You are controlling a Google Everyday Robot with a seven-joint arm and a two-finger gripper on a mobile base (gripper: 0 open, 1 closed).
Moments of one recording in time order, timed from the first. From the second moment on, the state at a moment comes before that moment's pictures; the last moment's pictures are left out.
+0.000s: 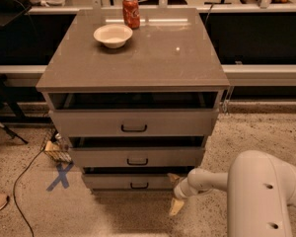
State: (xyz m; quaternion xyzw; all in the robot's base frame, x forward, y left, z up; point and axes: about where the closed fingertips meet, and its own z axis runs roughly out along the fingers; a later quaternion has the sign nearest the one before) arm 0.560 -0.113 0.208 -0.69 0.68 0.10 0.24
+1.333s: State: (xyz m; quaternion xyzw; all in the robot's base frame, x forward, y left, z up) arm 0.606 -0.091 0.161 -0.68 0.70 0.07 0.23
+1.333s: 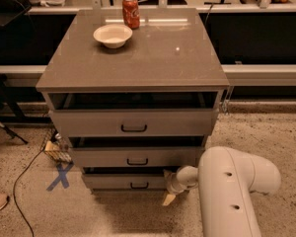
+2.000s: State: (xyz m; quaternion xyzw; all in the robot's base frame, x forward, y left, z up) arm 0.581 -0.099 0.165 -0.68 0.70 0.09 0.22
